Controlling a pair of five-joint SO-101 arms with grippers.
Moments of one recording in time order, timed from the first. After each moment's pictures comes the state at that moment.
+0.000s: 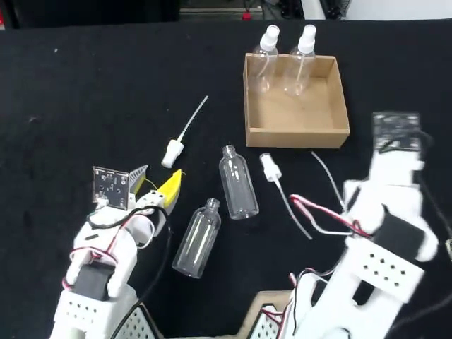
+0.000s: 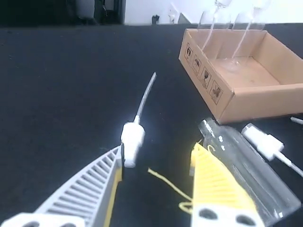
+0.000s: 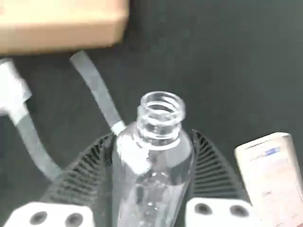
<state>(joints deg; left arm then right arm) 9.1 -103.8 92.1 38.2 3.5 32.1 -56.7 43.6 72.8 24.0</state>
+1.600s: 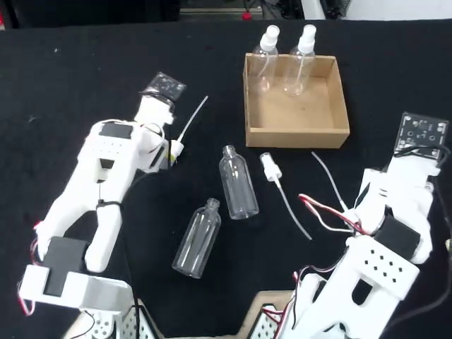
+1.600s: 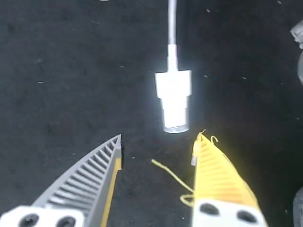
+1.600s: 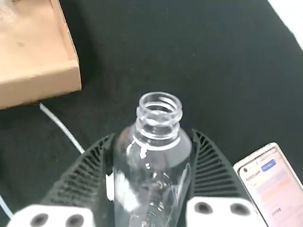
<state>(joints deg) 2.3 -4.3 25.8 49.5 -24.9 35.9 -56.7 54.2 52.4 19.6</state>
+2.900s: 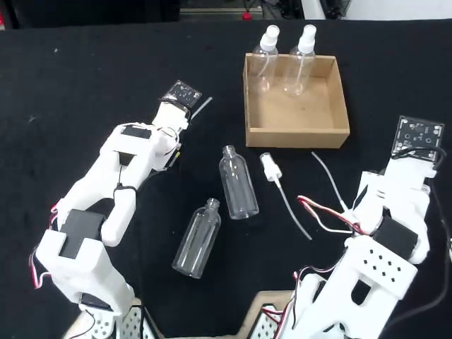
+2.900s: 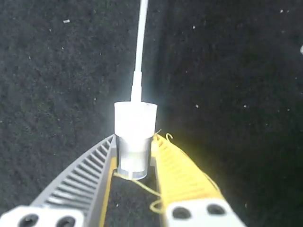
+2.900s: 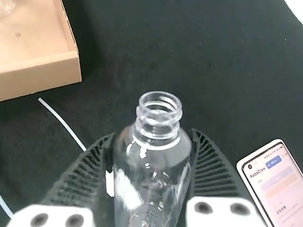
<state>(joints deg) 5.5 8.9 23.7 37.8 -25.0 35.9 -56.7 56.6 51.1 19.6</state>
